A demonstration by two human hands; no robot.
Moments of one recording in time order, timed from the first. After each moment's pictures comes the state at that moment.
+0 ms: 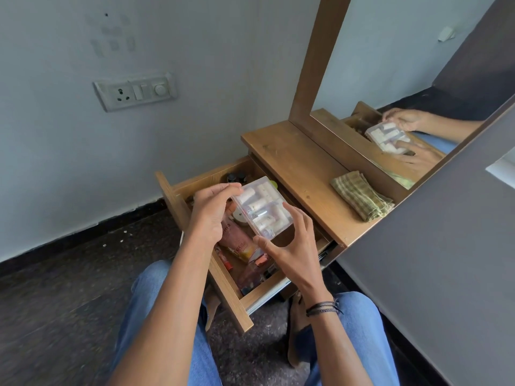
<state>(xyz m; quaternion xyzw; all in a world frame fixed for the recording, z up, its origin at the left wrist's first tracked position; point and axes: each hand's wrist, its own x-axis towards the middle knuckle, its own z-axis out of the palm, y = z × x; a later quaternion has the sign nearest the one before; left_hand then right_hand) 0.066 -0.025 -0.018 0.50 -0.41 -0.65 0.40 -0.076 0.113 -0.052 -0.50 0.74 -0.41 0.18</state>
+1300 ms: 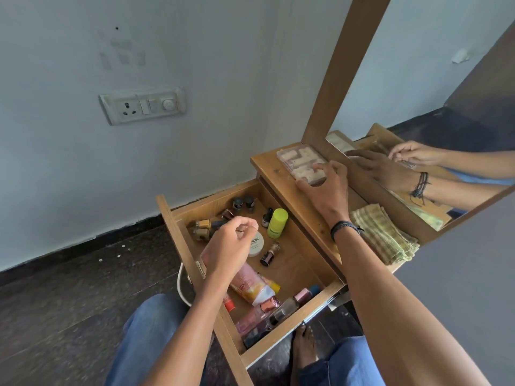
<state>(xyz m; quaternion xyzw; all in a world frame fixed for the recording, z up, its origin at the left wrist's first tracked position) 0.048 -0.032 -0.055 0.53 -0.63 -0.47 0.32 -0.199 -0.057 -0.015 -0.46 0.79 -0.38 0.10</state>
